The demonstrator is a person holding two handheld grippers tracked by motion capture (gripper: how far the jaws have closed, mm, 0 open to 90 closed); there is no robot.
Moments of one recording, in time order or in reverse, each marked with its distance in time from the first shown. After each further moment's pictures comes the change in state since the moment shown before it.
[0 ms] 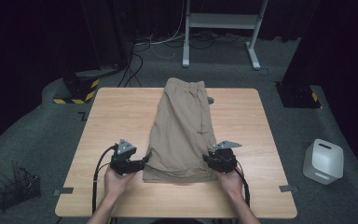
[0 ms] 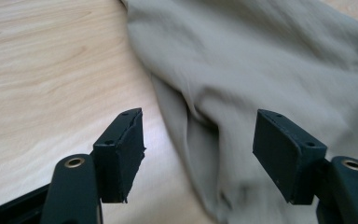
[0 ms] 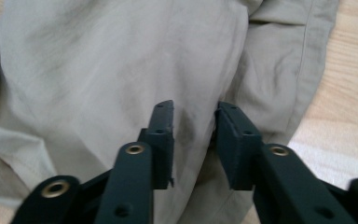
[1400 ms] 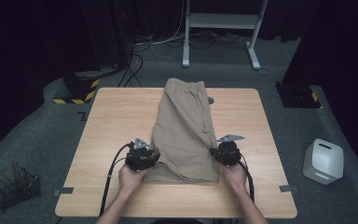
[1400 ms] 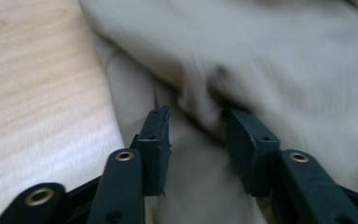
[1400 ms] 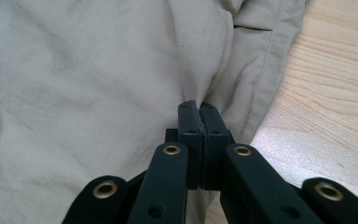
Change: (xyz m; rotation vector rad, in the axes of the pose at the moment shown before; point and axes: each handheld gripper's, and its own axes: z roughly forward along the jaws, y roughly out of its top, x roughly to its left) left arm -0.010 -0.001 0.046 0.047 -0.083 -0.044; right arm -0.024 0.011 0.003 0.039 -0.029 -0.004
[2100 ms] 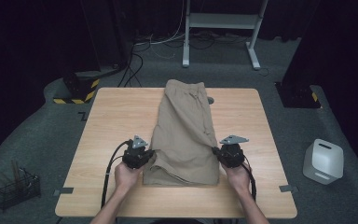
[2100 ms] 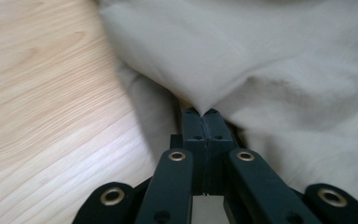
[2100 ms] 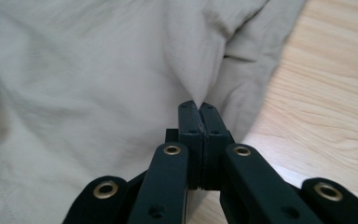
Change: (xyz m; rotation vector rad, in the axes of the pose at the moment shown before) left arm -0.002 0.006 -0.020 0.028 0.047 0.136; right arm 0.007 0.001 -0.026 -0.060 -0.031 -0.054
